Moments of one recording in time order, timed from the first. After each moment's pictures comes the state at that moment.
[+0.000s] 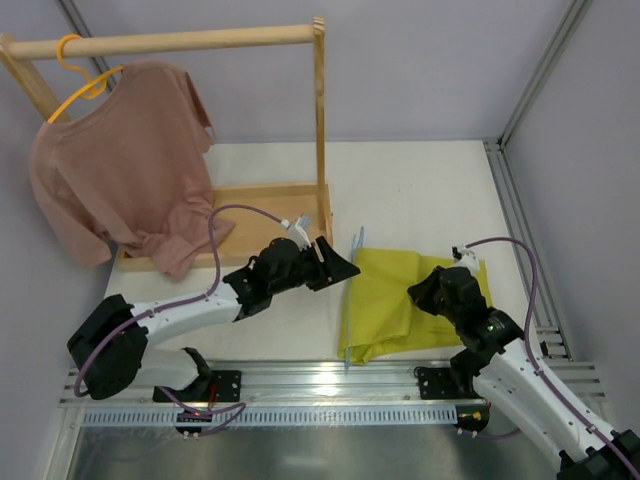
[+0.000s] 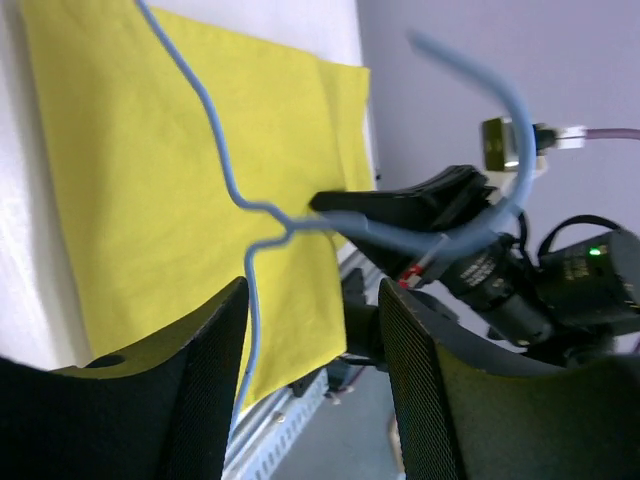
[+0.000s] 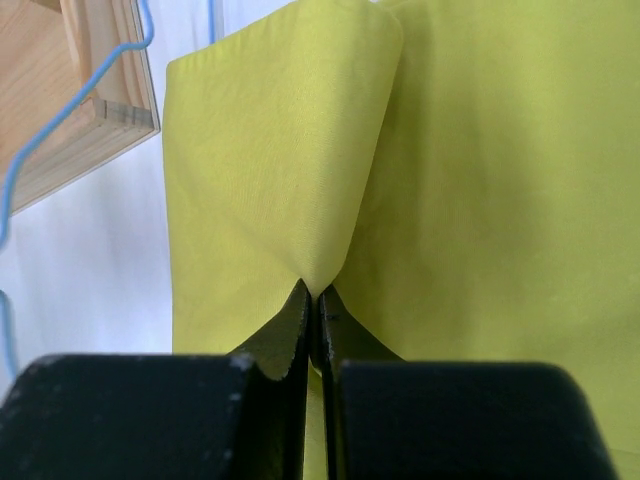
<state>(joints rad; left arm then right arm) -0.89 1.31 0.66 0.32 0.12 -1.15 0.47 0.53 0.37 -0.49 0.15 0.83</state>
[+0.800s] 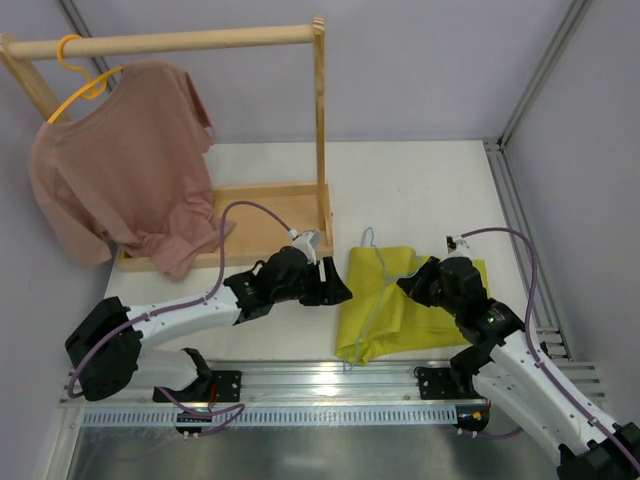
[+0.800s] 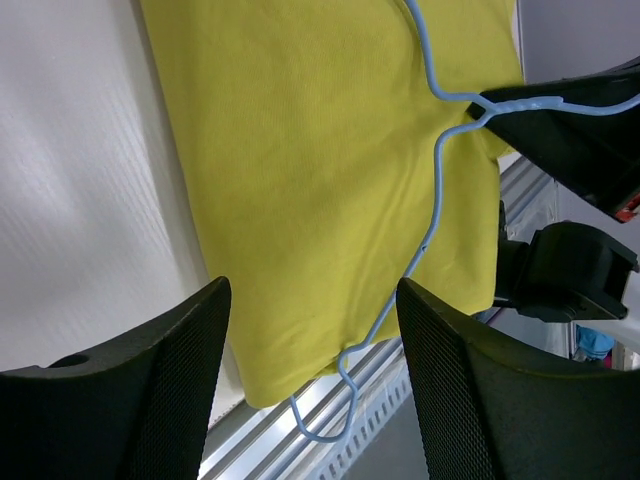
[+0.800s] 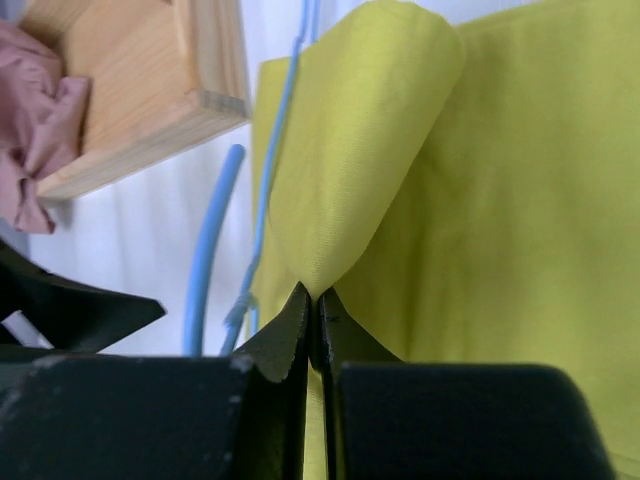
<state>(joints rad) -0.95 1.29 0.70 0.01 0.08 -0.89 0.47 0.59 0.43 -0.43 0.03 0.85</state>
